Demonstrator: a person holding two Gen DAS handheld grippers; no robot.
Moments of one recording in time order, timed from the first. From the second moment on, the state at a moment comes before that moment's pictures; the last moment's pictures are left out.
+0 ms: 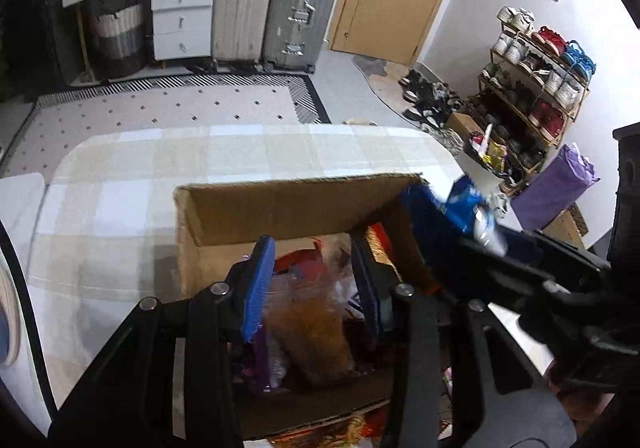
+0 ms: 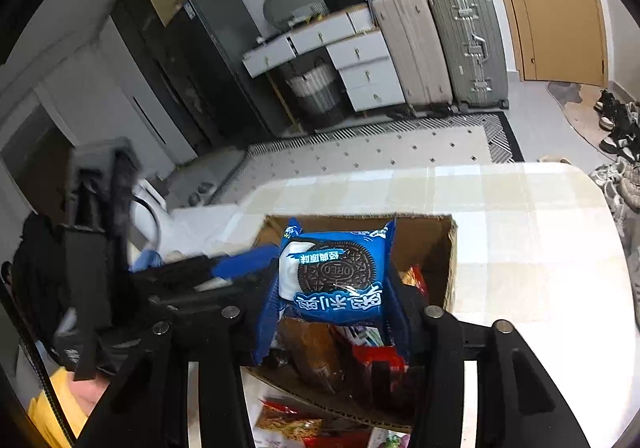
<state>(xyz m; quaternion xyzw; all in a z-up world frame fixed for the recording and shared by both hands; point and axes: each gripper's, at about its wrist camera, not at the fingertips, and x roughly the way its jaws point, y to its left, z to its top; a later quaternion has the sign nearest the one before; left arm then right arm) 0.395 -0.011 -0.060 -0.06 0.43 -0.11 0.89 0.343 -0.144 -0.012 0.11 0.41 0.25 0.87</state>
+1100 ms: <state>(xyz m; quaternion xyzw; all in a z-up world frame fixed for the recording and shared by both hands) 0.181 -0.014 0.063 -0.06 0.33 -0.12 0.93 0.160 -0.178 0.097 0.08 0.27 0.24 0.93</state>
